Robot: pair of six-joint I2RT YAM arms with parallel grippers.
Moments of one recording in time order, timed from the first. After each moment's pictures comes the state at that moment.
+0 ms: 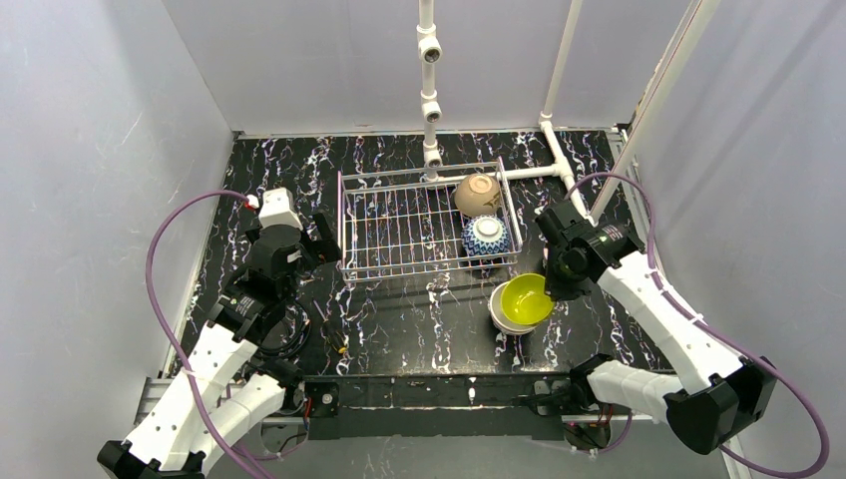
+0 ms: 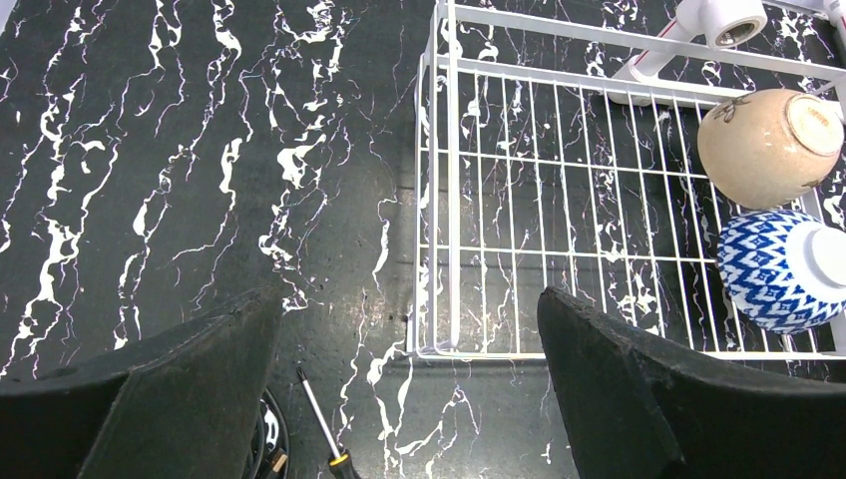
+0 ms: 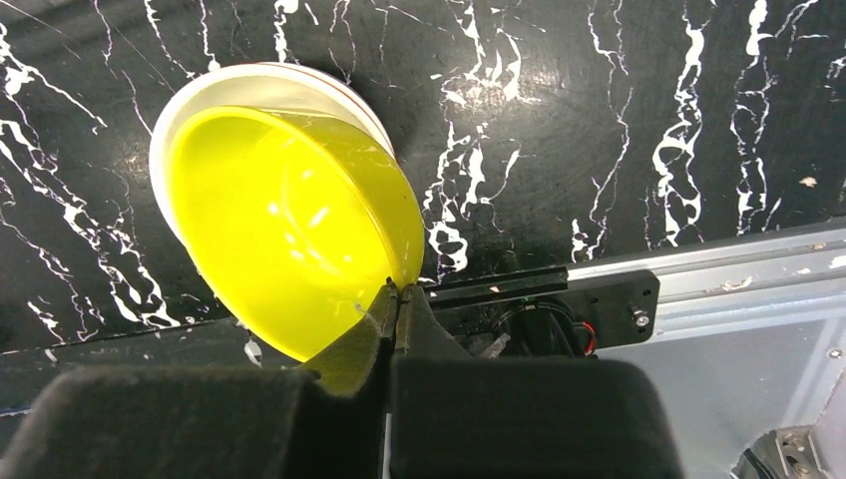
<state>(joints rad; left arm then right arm) -0.47 0.72 0.82 -0.55 -0.46 -0.41 0.53 1.10 1.10 -1.30 0.21 0.63</state>
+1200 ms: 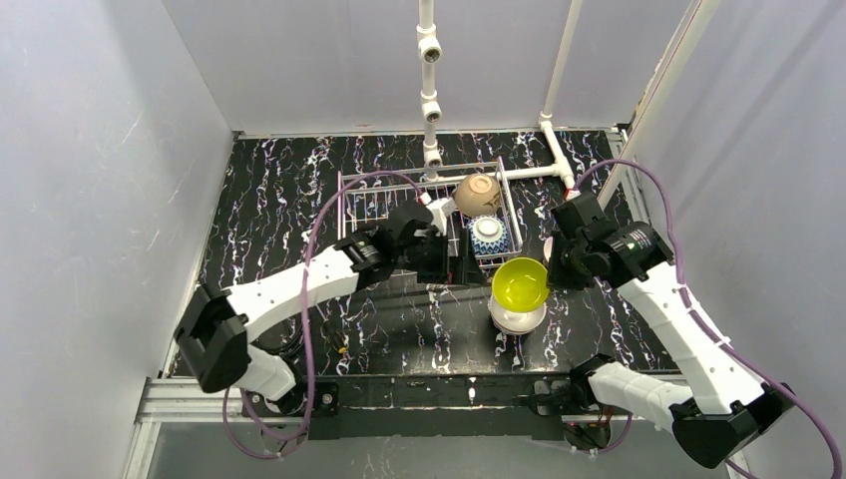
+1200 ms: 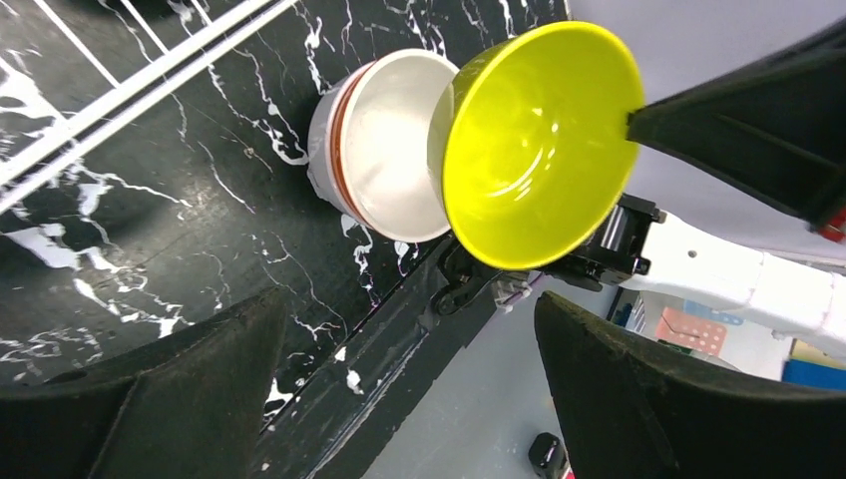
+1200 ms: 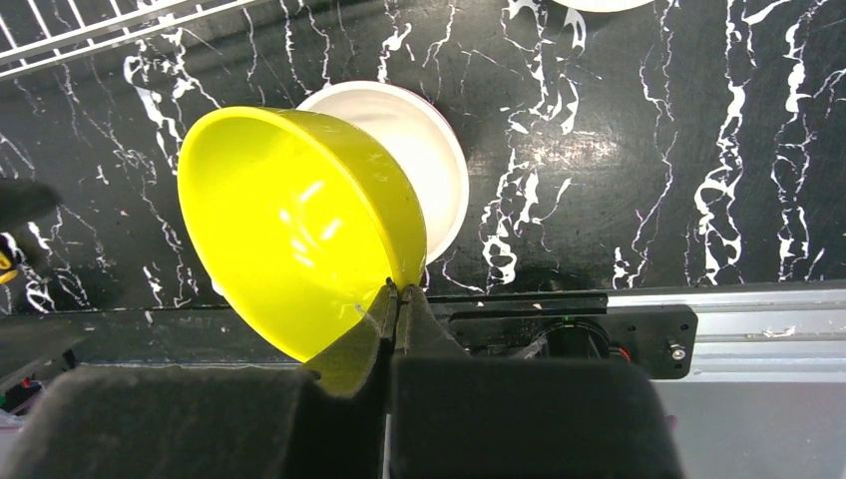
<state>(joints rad) -0.88 1.40 1.08 -0.30 0.33 -0.76 0.53 1.03 1.22 -1.31 0.15 0.61</state>
